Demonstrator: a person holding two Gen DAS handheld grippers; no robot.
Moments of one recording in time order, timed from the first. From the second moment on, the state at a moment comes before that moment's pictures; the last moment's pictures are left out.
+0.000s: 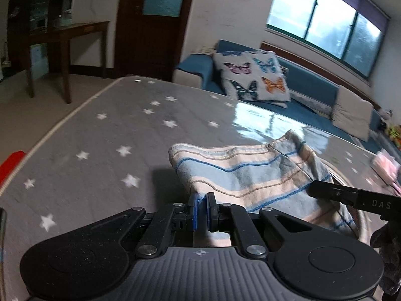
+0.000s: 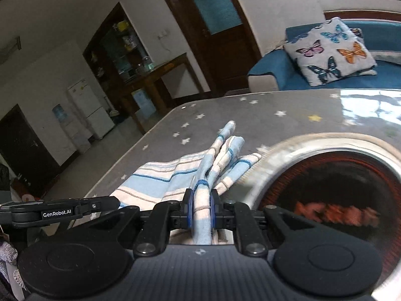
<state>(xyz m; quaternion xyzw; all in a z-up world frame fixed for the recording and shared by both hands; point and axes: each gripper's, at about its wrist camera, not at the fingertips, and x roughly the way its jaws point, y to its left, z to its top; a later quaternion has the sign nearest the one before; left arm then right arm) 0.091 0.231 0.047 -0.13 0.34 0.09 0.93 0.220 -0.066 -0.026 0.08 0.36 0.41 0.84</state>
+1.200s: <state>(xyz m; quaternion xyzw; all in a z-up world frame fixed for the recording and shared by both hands) 0.170 0.283 -0.004 -0.11 0.39 0.14 0.90 0.283 0.013 -0.063 0.00 0.39 0.39 0.83</state>
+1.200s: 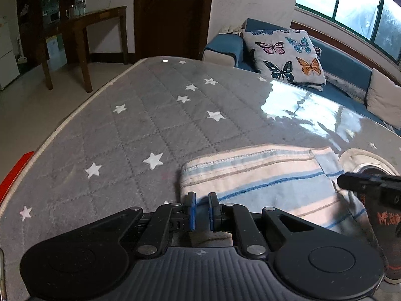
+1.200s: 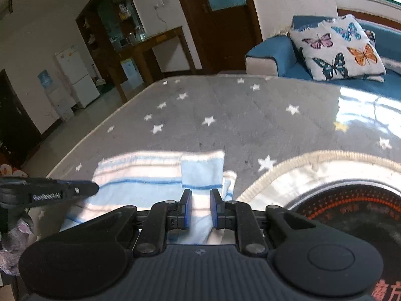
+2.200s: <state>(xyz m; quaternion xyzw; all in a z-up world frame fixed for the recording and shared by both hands) 0.094 0.228 0.000 -0.07 0.40 0.09 0.91 0.217 -0.022 -0.052 -0.08 0.42 0.43 0.80</state>
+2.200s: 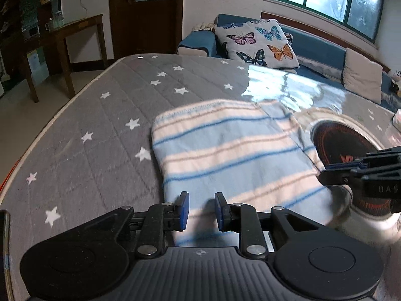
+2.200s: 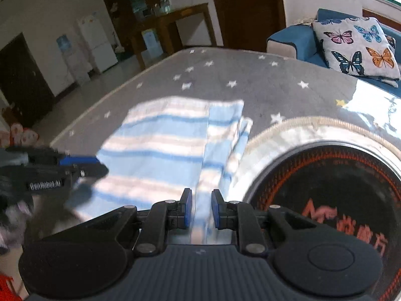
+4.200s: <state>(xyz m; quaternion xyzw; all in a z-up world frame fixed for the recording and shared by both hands) -0.002 0.161 -0.007 -0.08 0.37 0.15 0.92 0.091 -0.074 -0.063 -0.11 0.36 0.40 0.83</state>
